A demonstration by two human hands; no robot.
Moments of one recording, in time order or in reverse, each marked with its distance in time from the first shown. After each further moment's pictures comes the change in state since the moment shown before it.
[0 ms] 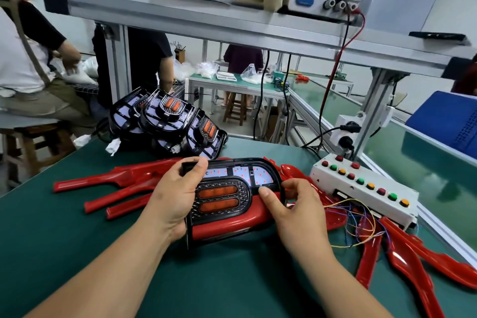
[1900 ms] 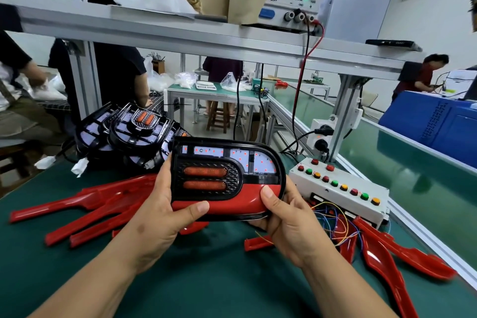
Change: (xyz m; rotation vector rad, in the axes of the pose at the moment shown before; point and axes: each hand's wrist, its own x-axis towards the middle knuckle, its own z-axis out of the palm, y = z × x) left_hand -0.001 -0.005 -0.008 0.402 -0.476 0.335; right_hand 0.012 -0.005 -0.030 1.080 -0.466 0.164
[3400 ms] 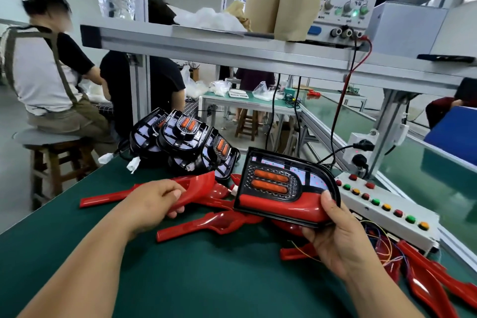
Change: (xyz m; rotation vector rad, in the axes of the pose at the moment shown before) left_hand -0.006 0.035 -0.076 0.704 0.223 -0.560; right_hand 0.011 0.007 -0.021 0.106 0.253 0.053
